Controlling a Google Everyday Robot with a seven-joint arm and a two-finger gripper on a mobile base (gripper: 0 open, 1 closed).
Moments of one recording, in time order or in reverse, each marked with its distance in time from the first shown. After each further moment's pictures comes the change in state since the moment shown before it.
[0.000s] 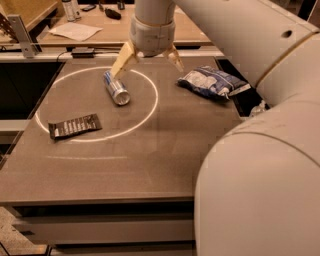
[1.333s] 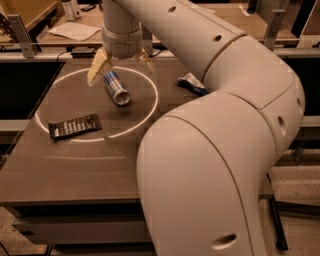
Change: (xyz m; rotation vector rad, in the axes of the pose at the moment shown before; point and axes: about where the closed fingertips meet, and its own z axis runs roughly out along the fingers) arm -0.065 0.054 0.046 -0.007 -0.020 -0.132
